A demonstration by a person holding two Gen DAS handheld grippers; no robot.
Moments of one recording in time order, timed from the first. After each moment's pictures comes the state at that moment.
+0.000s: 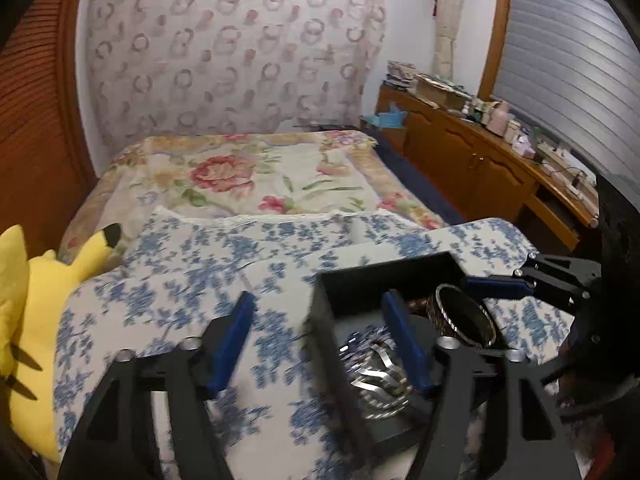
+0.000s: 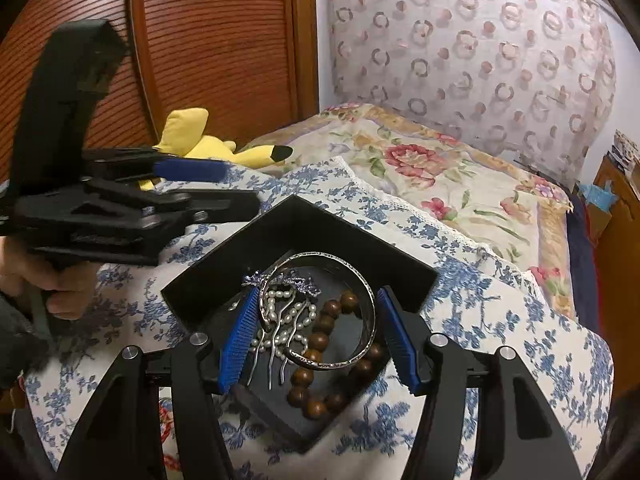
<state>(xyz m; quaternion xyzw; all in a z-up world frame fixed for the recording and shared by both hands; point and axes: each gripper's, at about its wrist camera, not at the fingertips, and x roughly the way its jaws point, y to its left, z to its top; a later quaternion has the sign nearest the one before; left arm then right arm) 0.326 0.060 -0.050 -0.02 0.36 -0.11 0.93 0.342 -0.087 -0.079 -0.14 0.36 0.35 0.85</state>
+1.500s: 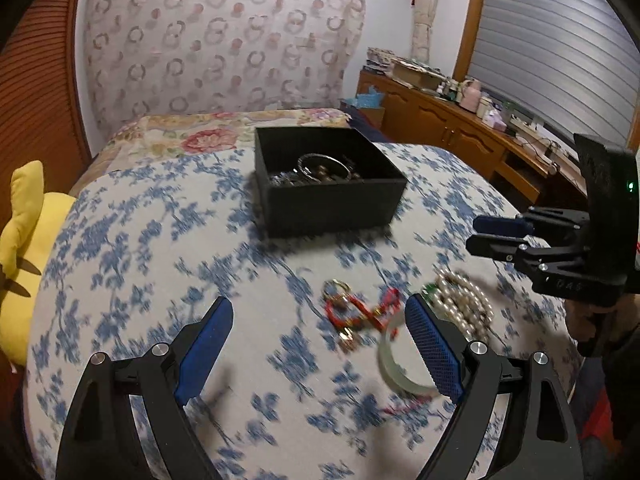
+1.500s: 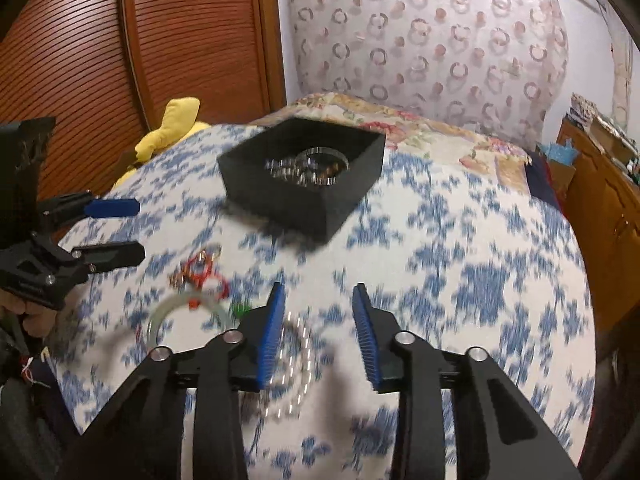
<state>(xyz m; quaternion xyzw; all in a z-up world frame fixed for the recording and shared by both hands) 0.146 0.022 -0.075 -0.02 0.38 -0.14 0.92 0.204 -0.181 -0.098 -0.11 0.38 0.29 0.87</state>
